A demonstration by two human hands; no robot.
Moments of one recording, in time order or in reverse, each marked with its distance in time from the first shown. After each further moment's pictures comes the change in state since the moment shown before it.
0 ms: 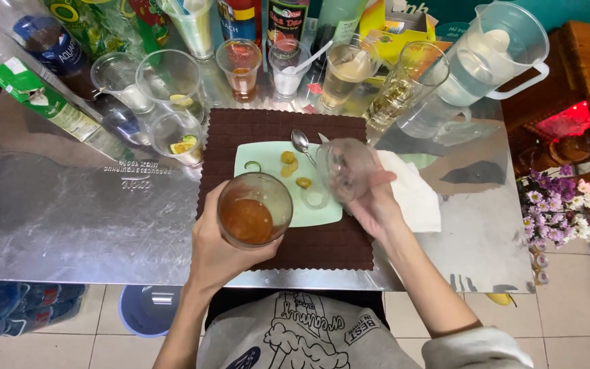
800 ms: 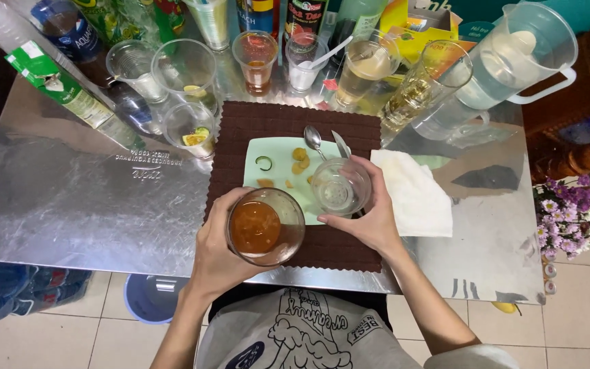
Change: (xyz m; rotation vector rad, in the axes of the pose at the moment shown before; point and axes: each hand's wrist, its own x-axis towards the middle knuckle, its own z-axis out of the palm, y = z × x) left_hand -0.013 -0.005 -0.012 0.005 -0.067 0.008; right_hand -0.023 0.019 0.004 -0.784 0.020 -0.301
